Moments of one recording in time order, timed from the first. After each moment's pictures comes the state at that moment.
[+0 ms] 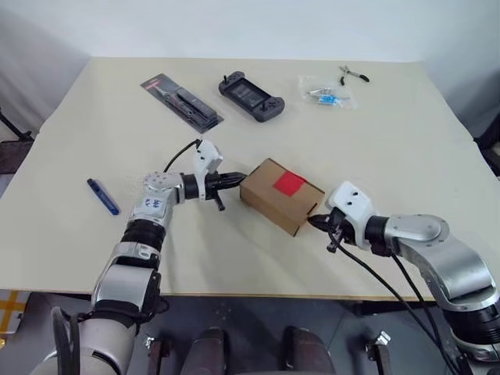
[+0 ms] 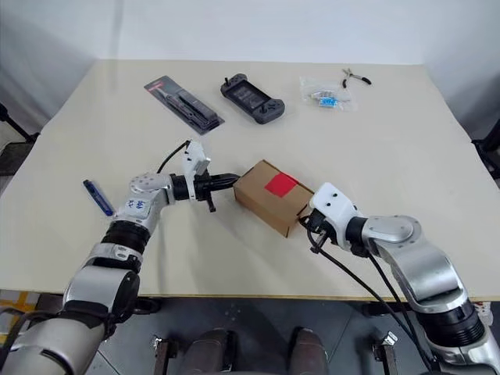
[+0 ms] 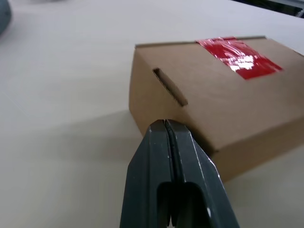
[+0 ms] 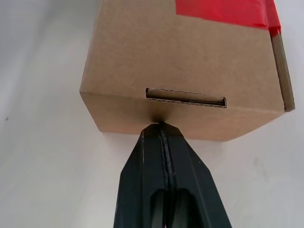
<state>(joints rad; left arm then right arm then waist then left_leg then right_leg) -0.85 0.33 -0.03 0.71 -0.16 0.12 -1.04 -0.34 -0.75 0.09 -0.49 0.29 0.92 0.76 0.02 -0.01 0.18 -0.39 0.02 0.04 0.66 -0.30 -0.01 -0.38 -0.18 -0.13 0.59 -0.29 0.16</state>
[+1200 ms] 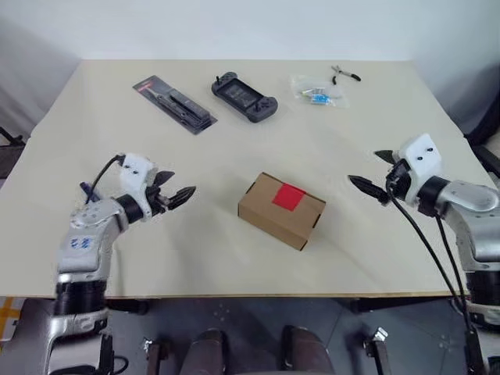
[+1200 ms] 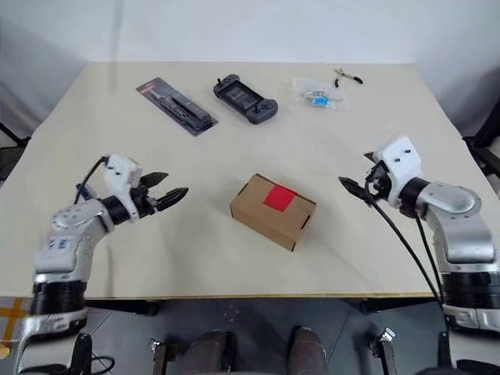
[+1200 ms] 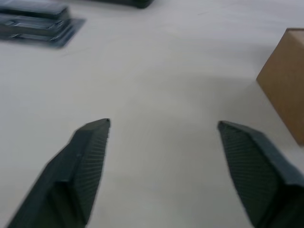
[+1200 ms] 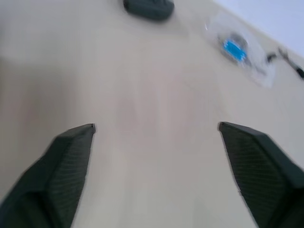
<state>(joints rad) -0.34 0.53 0.27 -0.13 -0.27 0.61 -0.63 -0.50 -0.75 -0.13 0.12 0.26 0.30 0.81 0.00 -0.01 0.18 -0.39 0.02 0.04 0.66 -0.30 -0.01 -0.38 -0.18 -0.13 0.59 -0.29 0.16</state>
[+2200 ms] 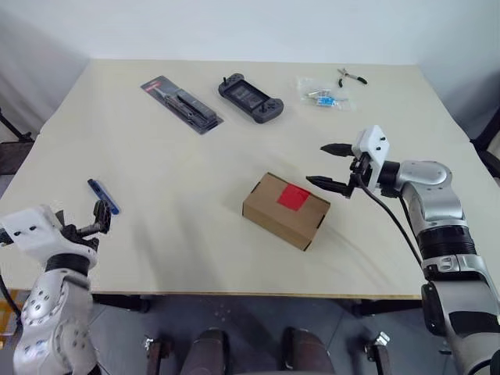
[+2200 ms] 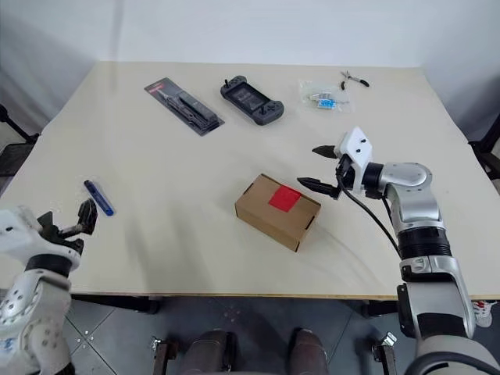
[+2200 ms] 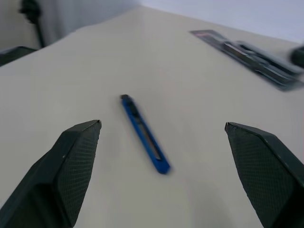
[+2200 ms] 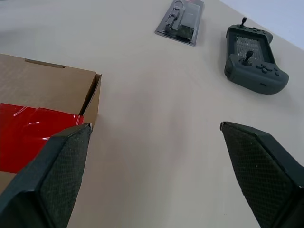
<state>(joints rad) -0.05 0.13 0.64 -0.63 -0.36 0.73 0.13 -0.81 -0.59 0.00 0.56 0.21 0.02 1.13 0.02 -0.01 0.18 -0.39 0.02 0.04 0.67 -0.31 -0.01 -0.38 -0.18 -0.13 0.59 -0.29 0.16</state>
